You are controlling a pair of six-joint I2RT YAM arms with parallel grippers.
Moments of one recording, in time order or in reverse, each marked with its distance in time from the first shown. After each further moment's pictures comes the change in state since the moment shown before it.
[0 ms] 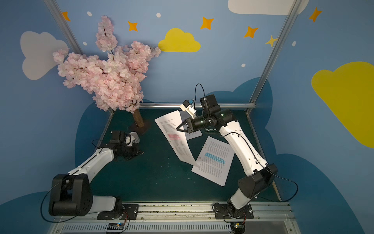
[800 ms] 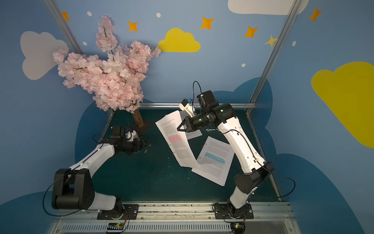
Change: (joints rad) left arm -0.007 -0.093 0.063 0.054 0.116 0.038; right arm 0.041 0.070 0.219 -0.214 0.105 0.000
